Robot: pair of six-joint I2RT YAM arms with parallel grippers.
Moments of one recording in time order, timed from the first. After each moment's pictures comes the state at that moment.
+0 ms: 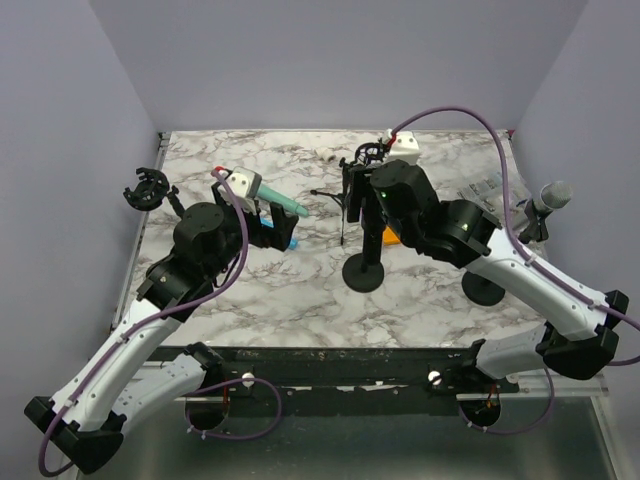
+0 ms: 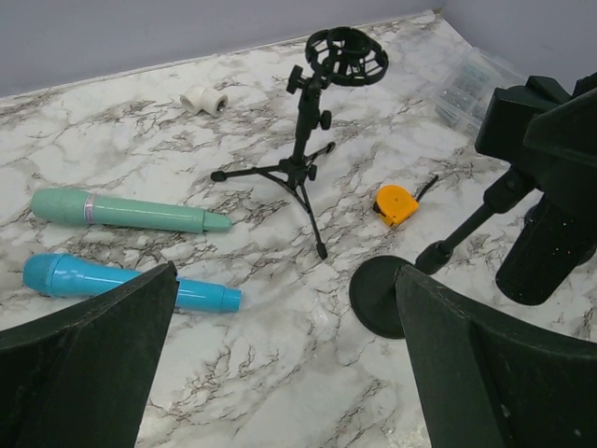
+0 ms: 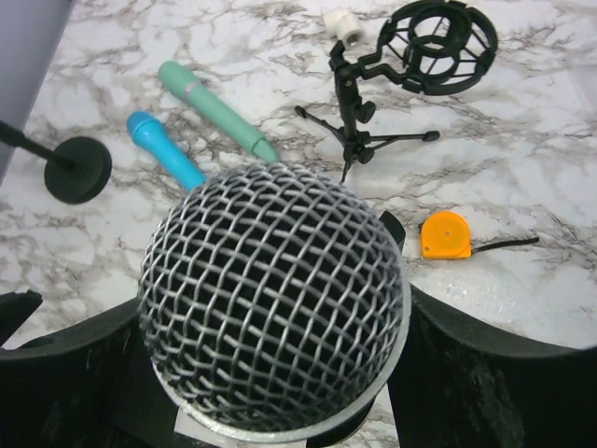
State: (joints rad) left arm -0.61 0.82 0.97 -0.32 -0.07 -0.19; right arm 0.99 1.37 1.63 -0.79 0.64 0.51
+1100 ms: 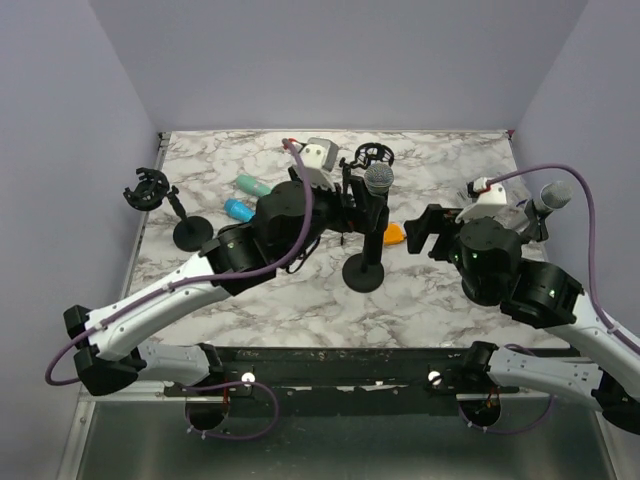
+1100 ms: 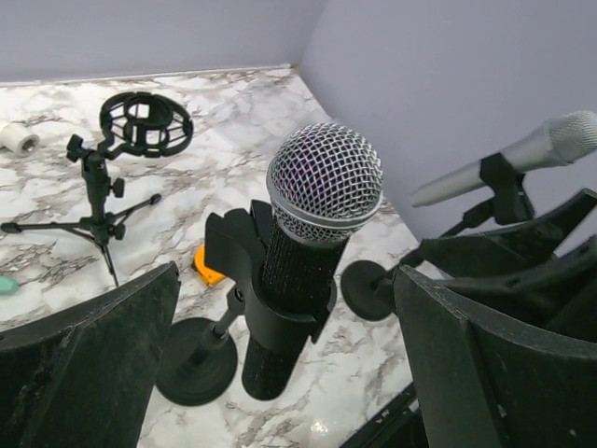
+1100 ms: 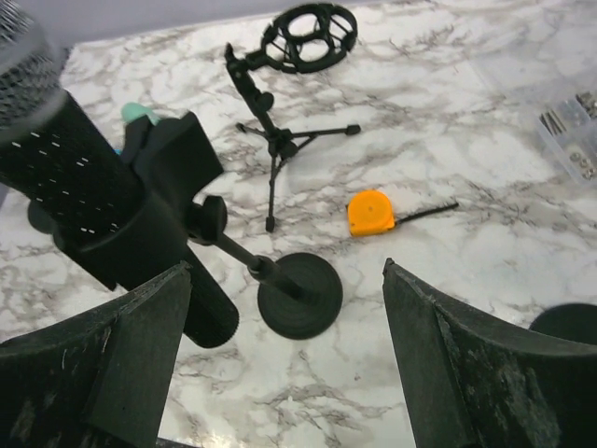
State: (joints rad) left arm -1.06 1.18 1.40 -0.30 -0.38 -0.48; right arm 0.99 0.84 1.19 -0.69 0.73 0.50
